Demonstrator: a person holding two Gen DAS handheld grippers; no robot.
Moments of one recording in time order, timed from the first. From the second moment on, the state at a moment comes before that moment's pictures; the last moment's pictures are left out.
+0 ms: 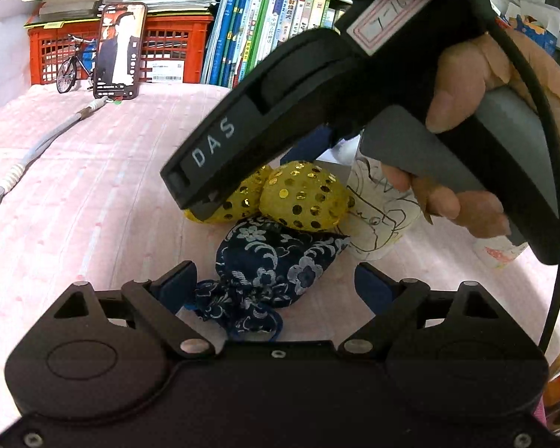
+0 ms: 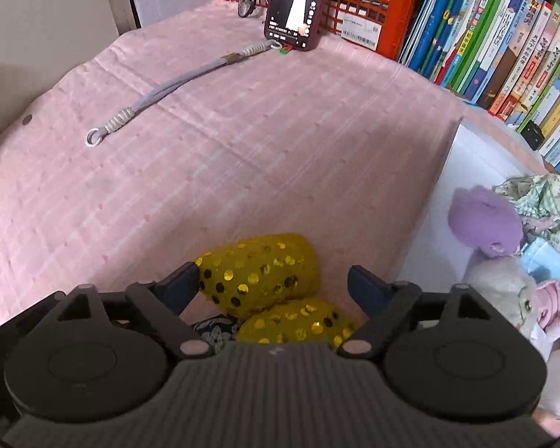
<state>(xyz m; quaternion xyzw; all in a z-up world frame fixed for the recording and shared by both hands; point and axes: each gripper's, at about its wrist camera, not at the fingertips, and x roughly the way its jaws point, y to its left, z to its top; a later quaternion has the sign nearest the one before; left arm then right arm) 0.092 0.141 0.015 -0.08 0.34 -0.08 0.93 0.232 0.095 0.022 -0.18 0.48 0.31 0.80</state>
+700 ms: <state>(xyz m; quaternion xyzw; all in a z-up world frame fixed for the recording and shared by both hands) 0.090 0.141 0.020 -0.08 0.34 -0.03 0.94 0.227 0.085 0.037 -0.15 0.45 0.28 0.83</state>
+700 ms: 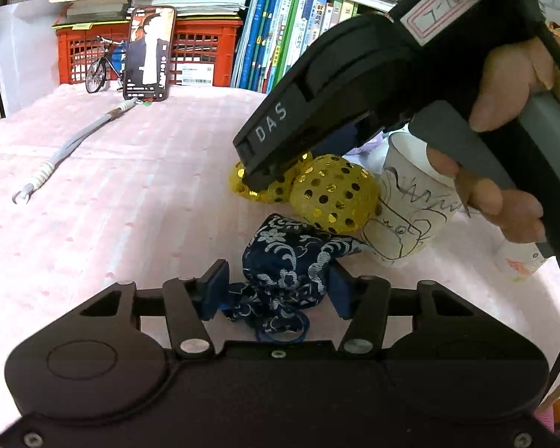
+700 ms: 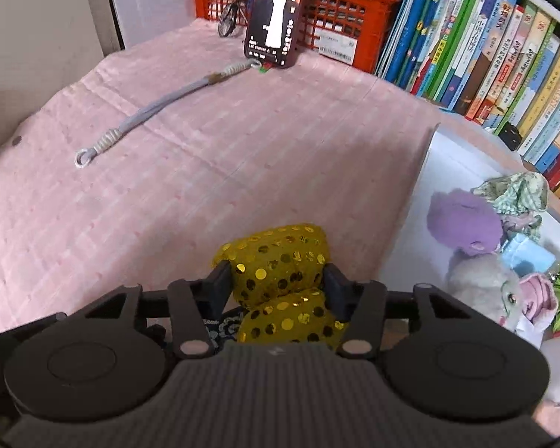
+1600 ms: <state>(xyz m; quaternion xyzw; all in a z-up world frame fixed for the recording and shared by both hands) 0.079 0.133 0.057 -0.07 0.32 0.01 0.95 0.201 0.053 0.083 -0.08 0.38 0.30 0.87</state>
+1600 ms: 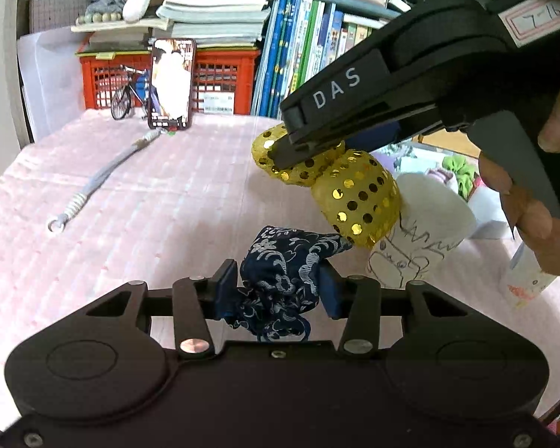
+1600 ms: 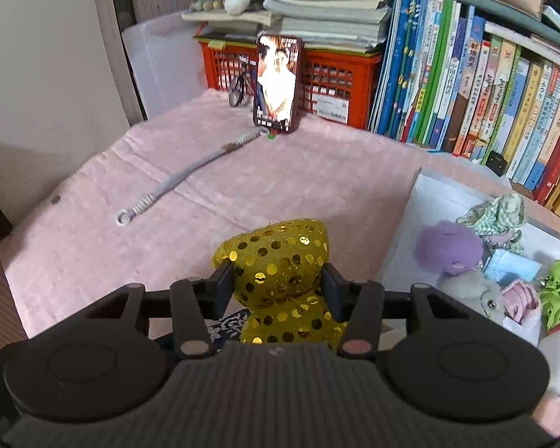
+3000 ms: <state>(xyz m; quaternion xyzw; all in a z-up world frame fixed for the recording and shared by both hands) 0.129 0.089 0.118 -0.05 0.28 -0.02 0.96 0.213 -0.057 0.116 0.04 0.32 0.24 0.92</state>
